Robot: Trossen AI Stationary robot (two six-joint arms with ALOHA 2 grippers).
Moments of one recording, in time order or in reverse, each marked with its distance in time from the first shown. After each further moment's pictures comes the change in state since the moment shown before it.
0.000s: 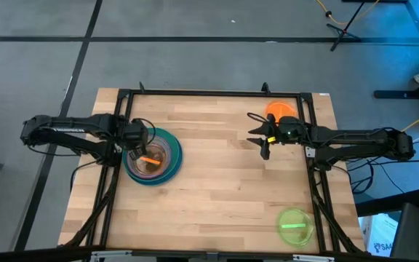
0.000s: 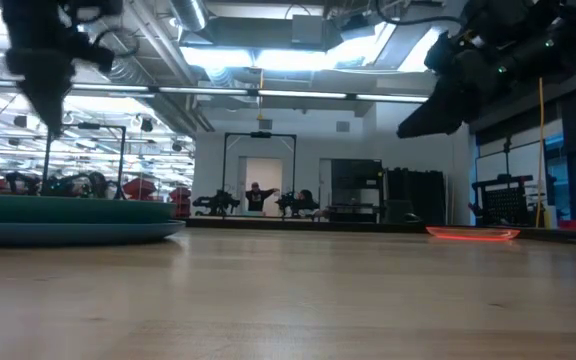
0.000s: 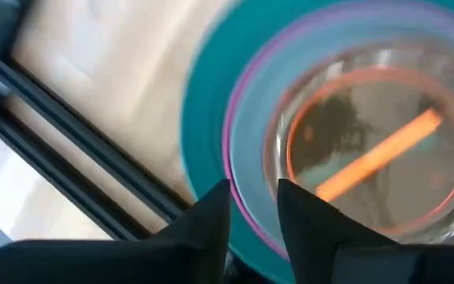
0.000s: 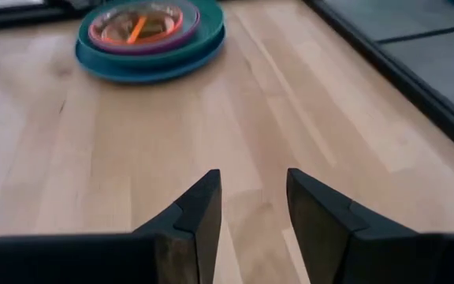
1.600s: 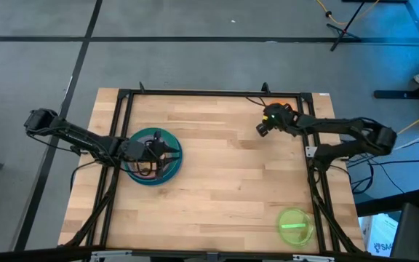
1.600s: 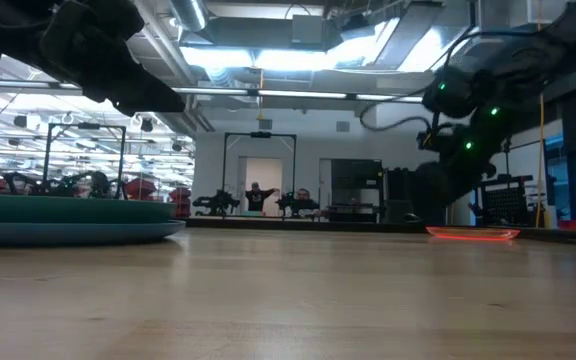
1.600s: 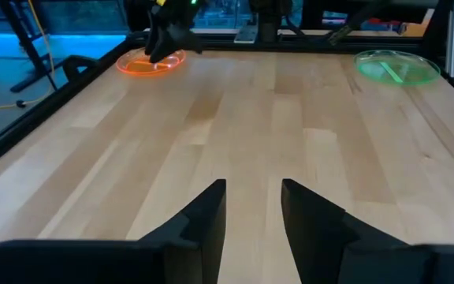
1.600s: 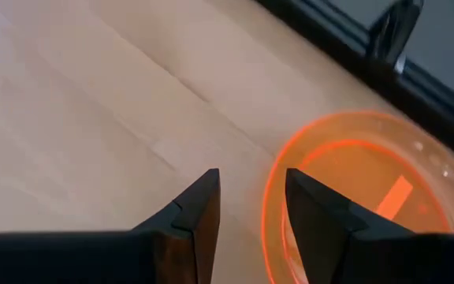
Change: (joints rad) left arm -0.284 -0.011 -0.502 1.592 -0.056 0.416; right arm -0.346 0.317 0.028 -0.138 0.370 0.124
